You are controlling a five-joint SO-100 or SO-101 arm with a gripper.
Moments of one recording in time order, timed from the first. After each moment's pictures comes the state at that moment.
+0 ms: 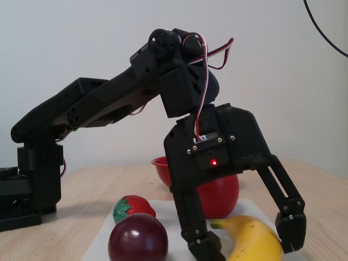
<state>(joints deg) -30.8 28.6 -4.5 86.3 14.0</state>
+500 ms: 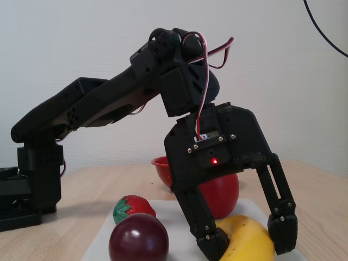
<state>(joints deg) -30.8 28.6 -4.5 86.2 14.4</state>
